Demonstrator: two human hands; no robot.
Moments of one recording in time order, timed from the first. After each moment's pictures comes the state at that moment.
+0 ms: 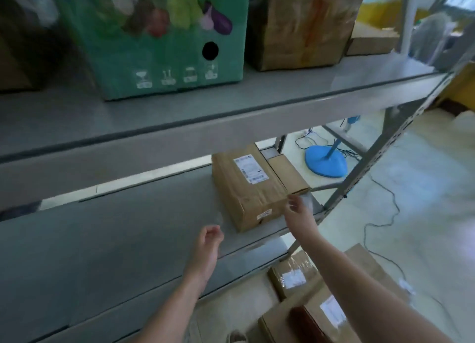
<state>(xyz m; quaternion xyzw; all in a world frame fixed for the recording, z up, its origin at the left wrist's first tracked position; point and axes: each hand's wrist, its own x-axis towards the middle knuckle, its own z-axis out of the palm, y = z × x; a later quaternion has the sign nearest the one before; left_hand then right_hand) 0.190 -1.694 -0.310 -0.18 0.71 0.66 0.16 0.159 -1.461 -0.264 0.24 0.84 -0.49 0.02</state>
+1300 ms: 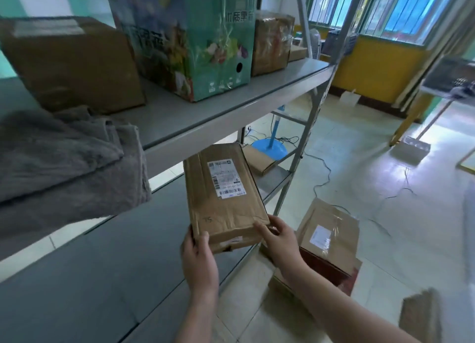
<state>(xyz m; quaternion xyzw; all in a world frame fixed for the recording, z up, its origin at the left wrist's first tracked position) 0.304 -1.865 -0.241 -0.09 0.72 0.69 0.05 0.356 -1.700 -0.235 0.32 0.69 -0.63 -0.14</state>
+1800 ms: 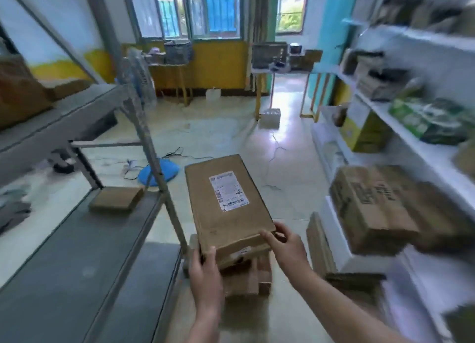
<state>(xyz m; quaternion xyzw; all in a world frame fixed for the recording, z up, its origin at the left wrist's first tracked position) 0.513 -1.633 -0.226 0.17 0.72 0.62 0.26 0.651 -1.516 -0.233 0.51 0.57 -0.56 -0.34</state>
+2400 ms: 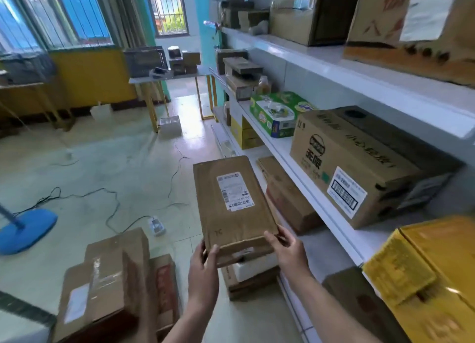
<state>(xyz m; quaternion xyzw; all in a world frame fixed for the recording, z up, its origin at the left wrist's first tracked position) 0.888 -1.372 -0.224 0.35 0.64 0.51 0.45 1.075 -1.331 -0.244 0.61 0.39 -0.50 -0.48</state>
